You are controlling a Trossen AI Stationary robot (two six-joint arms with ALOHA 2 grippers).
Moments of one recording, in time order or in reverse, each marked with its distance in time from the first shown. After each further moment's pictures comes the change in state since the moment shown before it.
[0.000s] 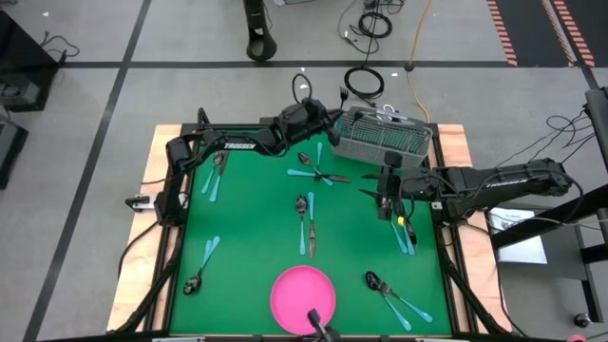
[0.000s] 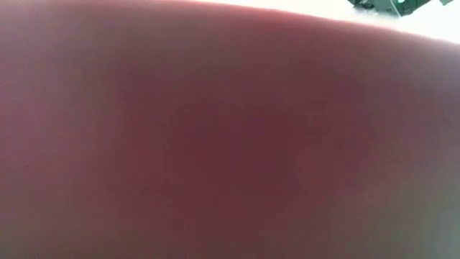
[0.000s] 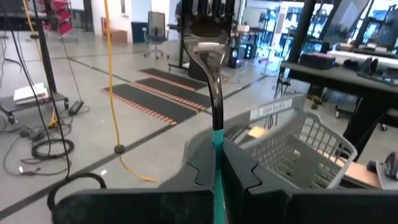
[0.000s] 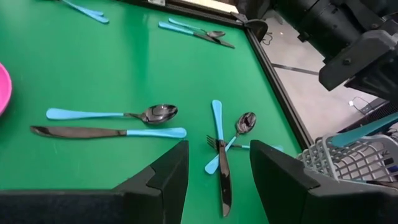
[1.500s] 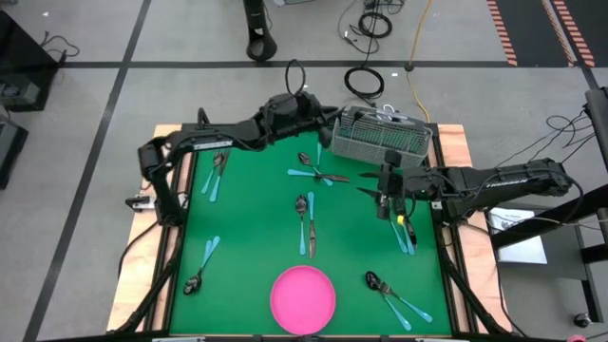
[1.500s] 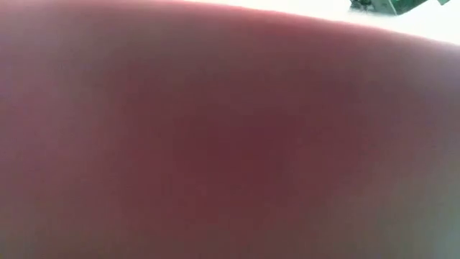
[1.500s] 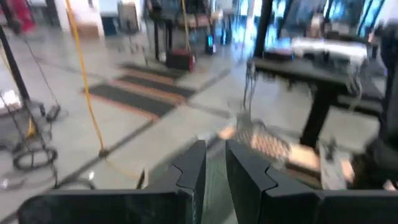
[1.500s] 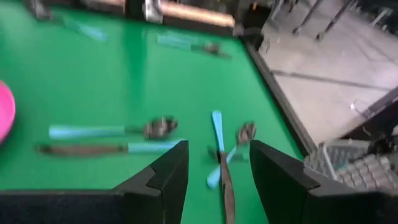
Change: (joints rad) left arm -0.056 -0.263 0.043 -0.405 0.061 0.053; right arm 0.000 0.000 -0.001 0.079 -0.002 0.023
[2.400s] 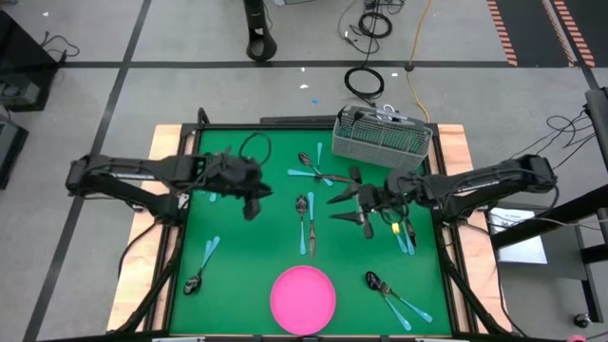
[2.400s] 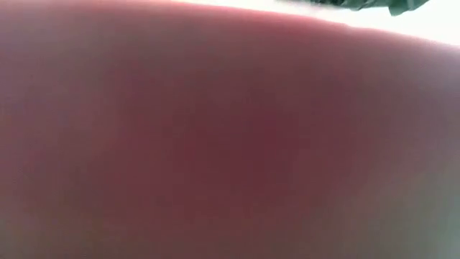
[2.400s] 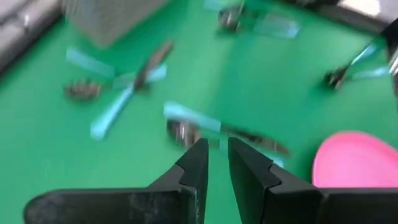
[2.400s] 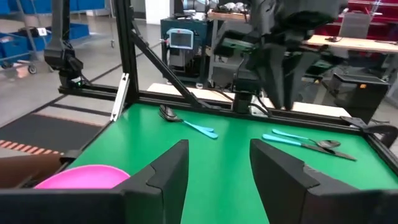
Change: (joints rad) left arm -0.390 -0.649 -0.467 -0.783 -0.049 -0.310; right arm 0.003 0.282 0.000 0.591 -0.466 0.047
